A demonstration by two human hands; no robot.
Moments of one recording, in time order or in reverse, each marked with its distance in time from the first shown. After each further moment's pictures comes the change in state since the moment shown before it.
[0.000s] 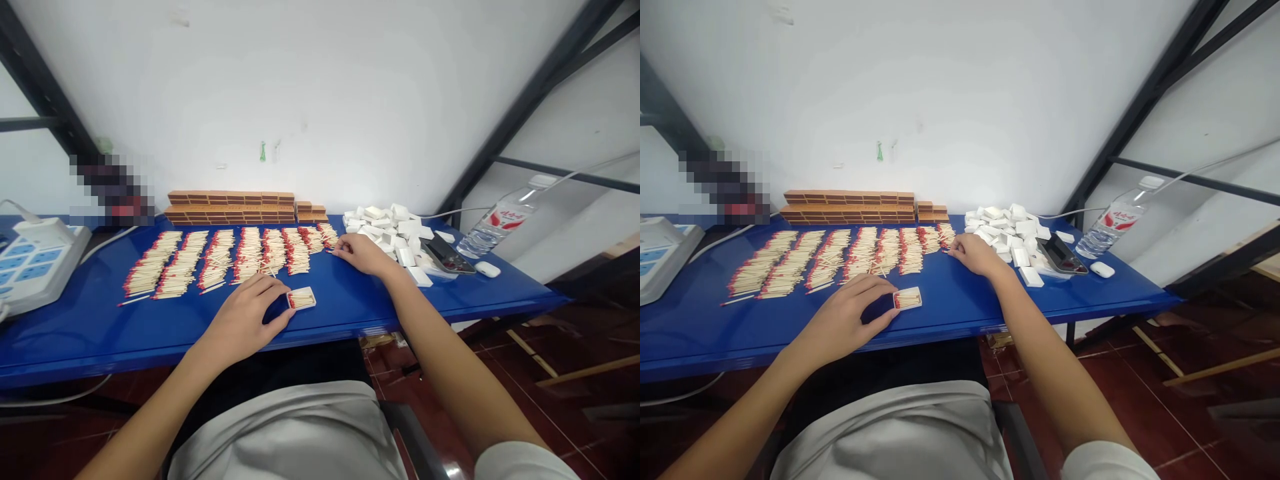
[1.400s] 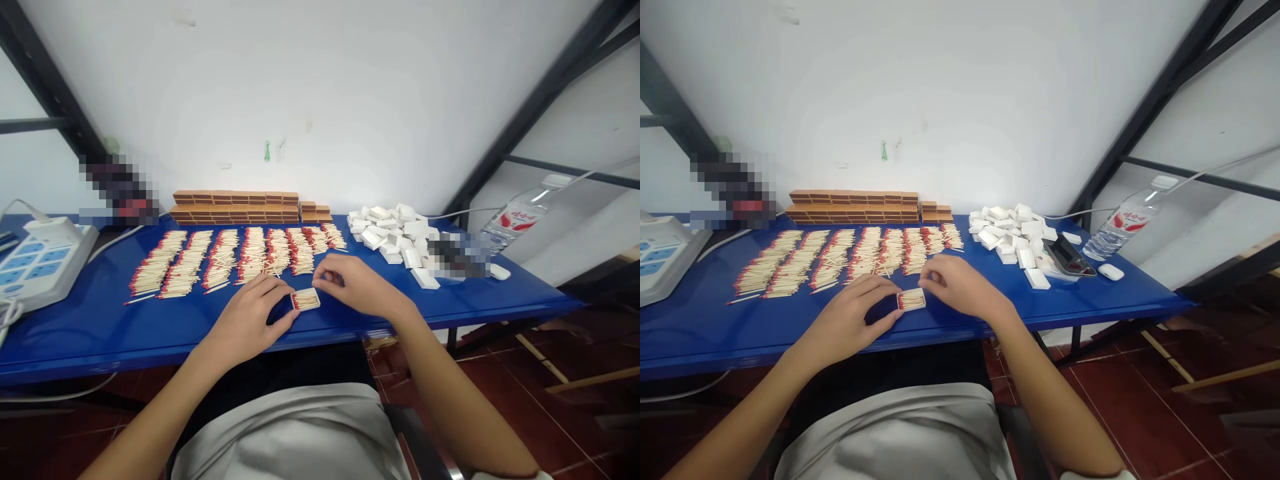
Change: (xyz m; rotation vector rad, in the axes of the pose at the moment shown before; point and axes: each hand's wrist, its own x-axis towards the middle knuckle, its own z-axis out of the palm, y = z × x) left_hand 0.001 0.002 -0.001 -0.002 0.014 0.014; right_hand -0.061 -0.088 0.003 0.147 -0.058 -0.274
